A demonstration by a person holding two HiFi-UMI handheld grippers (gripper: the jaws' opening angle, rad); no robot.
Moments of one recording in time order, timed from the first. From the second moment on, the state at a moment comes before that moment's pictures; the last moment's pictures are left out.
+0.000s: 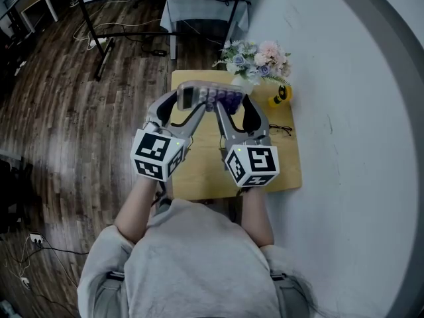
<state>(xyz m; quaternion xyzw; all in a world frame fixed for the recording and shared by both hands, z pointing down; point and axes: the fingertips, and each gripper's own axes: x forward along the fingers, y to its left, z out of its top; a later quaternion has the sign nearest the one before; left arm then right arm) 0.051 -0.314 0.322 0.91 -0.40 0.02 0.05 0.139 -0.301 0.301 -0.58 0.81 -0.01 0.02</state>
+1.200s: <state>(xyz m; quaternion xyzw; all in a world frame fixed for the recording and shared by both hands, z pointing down) 0.037 -0.307 0.272 0.92 -0.40 -0.01 -0.02 0.122 -0.291 0.253 -0.58 0.81 0.06 0.05</state>
